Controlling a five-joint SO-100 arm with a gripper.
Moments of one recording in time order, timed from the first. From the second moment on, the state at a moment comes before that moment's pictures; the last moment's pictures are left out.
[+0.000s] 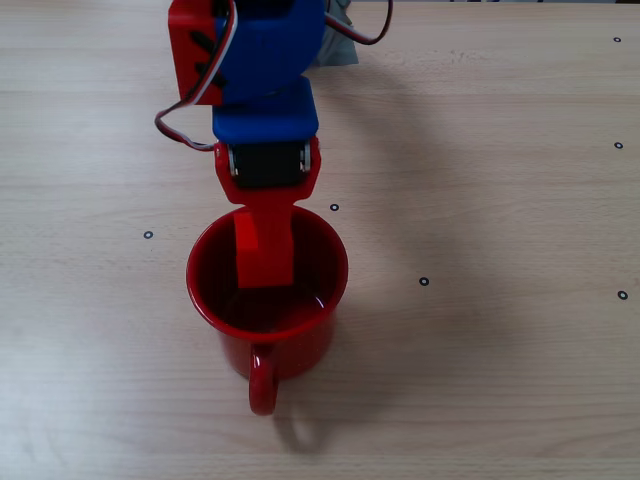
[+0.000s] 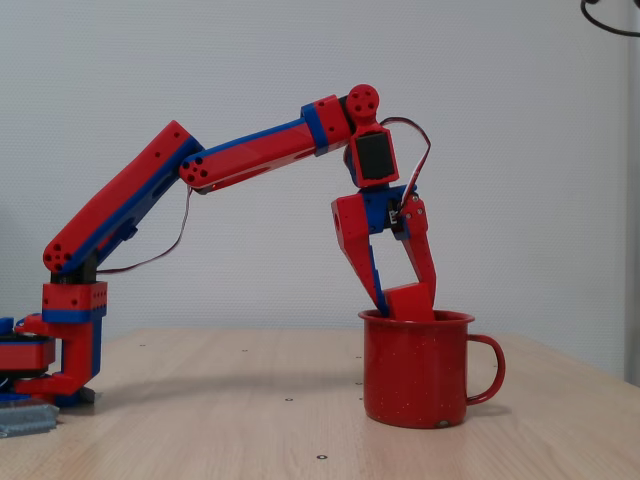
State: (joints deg) arm -2.8 45.3 23.6 97.4 -1.9
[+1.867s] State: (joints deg) arm -0.6 54.4 34.7 86.4 -5.5
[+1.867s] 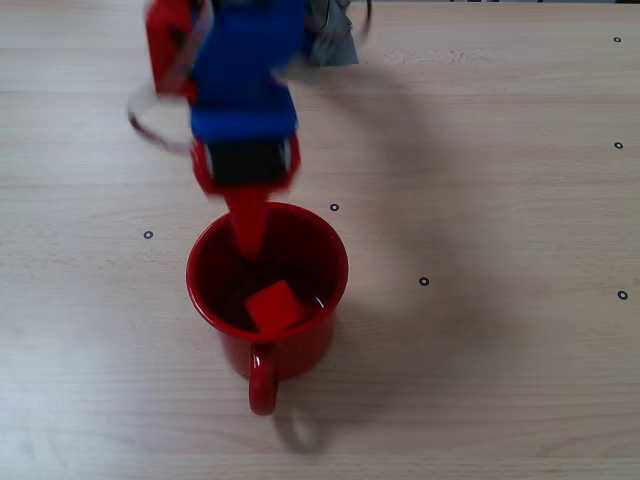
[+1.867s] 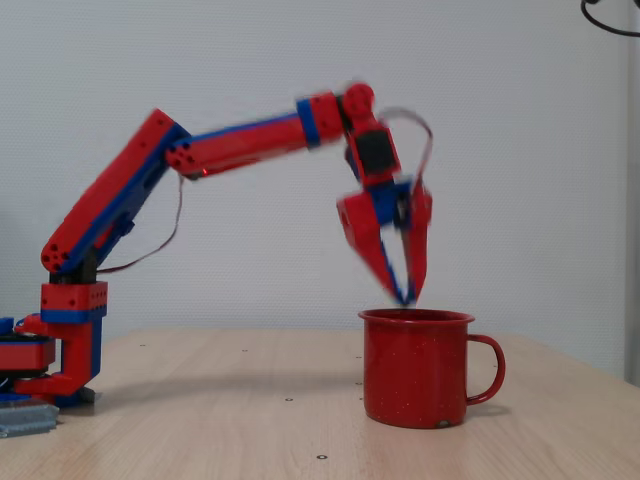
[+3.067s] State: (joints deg) arm 2.5 135.2 124.5 61.1 -2.7
